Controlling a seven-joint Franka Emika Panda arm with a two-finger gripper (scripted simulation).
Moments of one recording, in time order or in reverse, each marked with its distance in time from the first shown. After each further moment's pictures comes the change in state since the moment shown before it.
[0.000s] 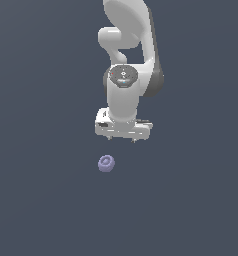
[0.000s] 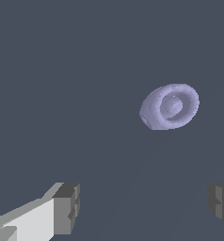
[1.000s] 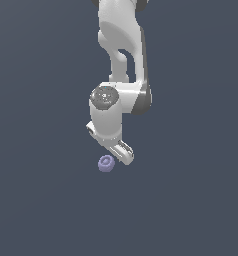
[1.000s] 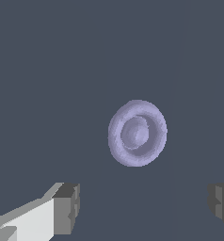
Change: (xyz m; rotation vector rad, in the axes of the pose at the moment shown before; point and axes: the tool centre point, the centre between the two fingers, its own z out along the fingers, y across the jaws) arm 0.043 0.039 0.037 0.014 0.014 0.617
